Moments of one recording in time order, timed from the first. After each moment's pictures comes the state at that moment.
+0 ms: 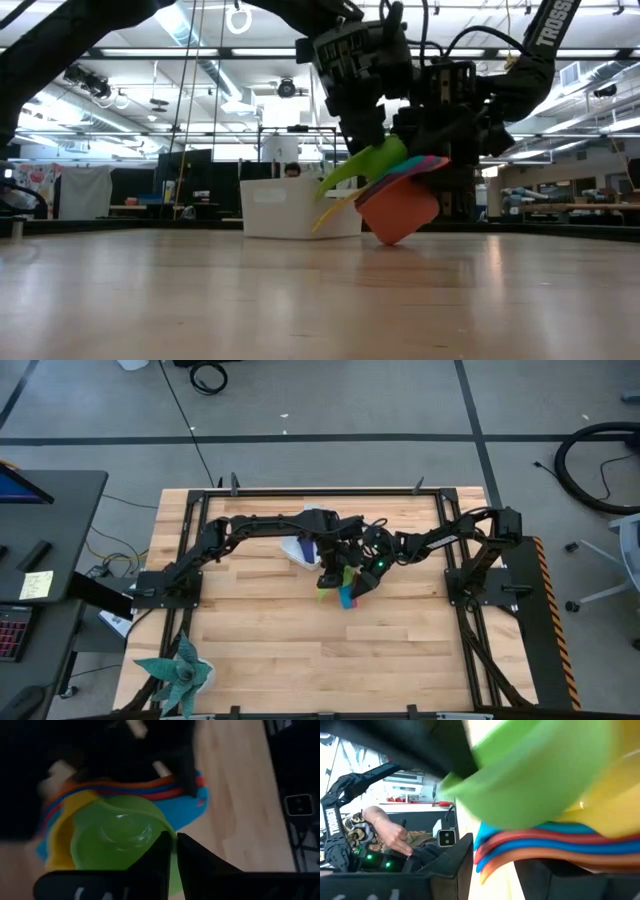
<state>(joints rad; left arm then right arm) 0.16 2.26 2.02 -1.01 0.56 0.28 -0.27 1.67 0.59 0.47 -0.94 0.81</state>
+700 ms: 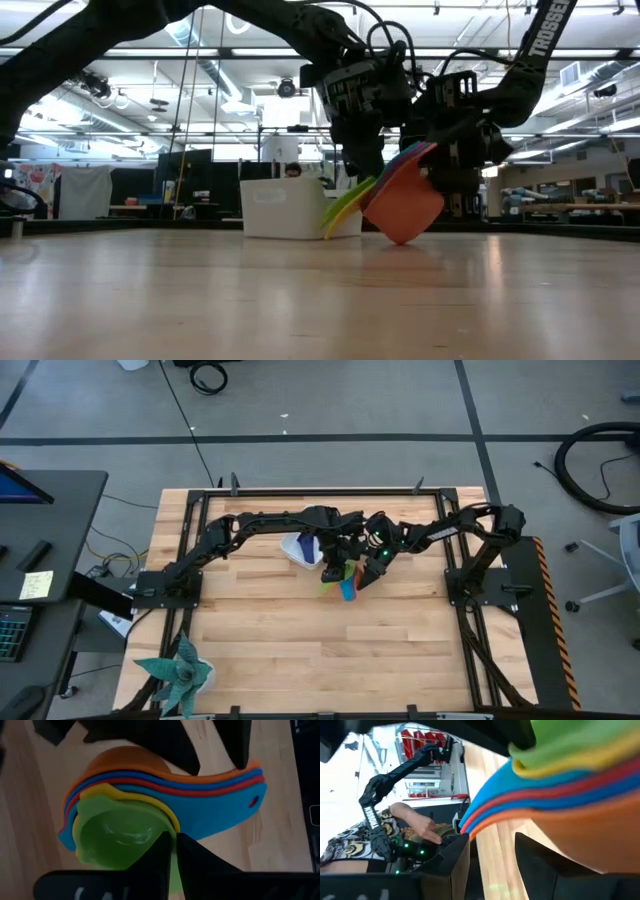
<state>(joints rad) 0.21 2.32 2.02 -0.97 0.56 0.27 -0.42 1.67 0.59 0.37 -1.15 0.77</state>
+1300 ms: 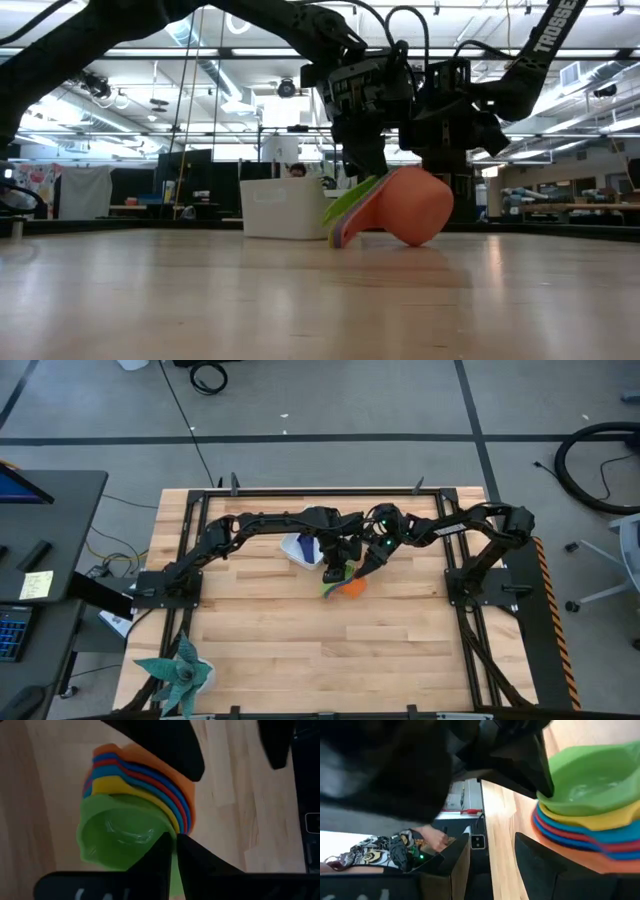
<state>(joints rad) 0.20 2.32 2.02 -0.96 0.56 0.22 -0.48 1.60 0.59 0.43 -1.19 0.84</state>
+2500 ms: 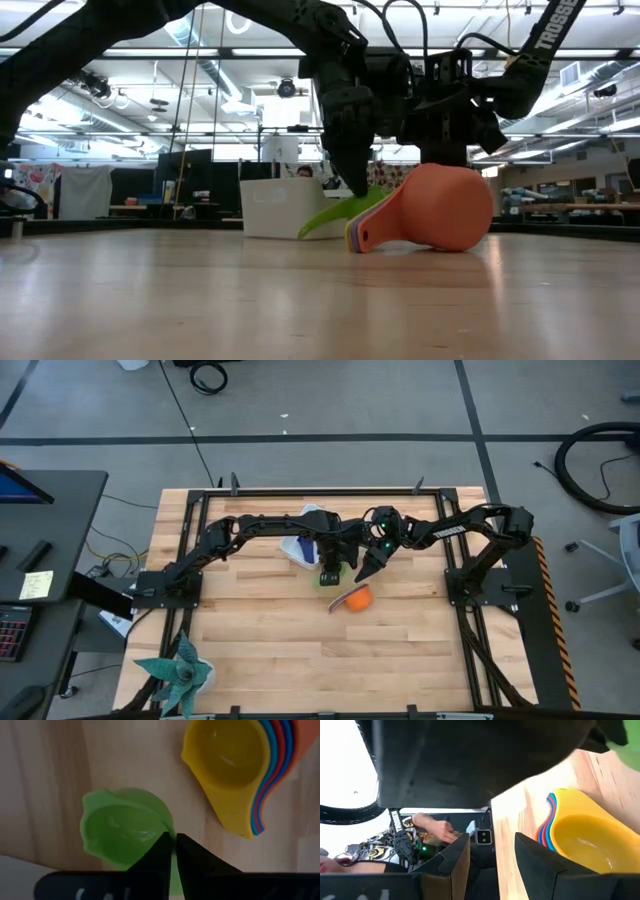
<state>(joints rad) 0.20 2.32 2.02 -1.05 0.29 0.22 -0.43 1.60 0.59 0.48 -1.20 0.89</state>
